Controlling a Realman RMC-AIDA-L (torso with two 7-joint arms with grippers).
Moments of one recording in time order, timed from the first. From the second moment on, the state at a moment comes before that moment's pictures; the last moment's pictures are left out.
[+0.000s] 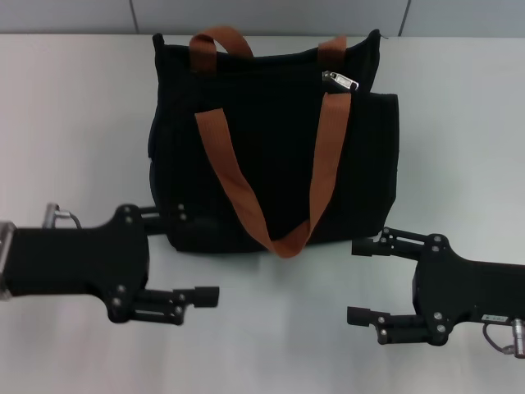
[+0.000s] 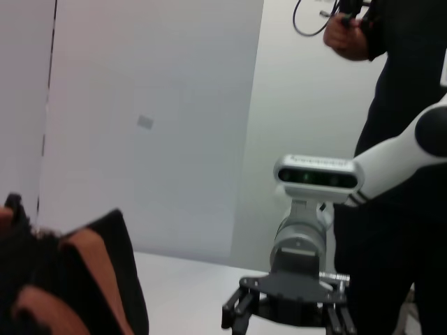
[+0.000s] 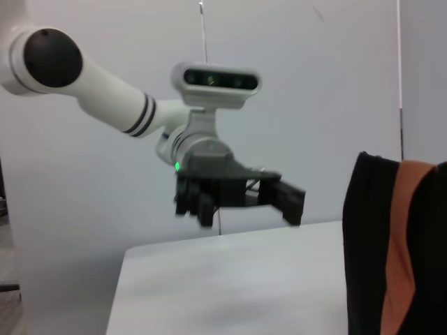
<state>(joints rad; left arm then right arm) -0.44 -2.02 0.75 0.56 1.93 1.95 -1.06 0.38 2.08 -0.86 -0.46 -1.85 -1.75 0.86</state>
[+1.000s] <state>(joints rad) -0.42 -2.05 0.77 0.40 1.99 1.81 -0.87 0.41 2.08 -0.90 -0.41 -1.86 -1.70 0.85</state>
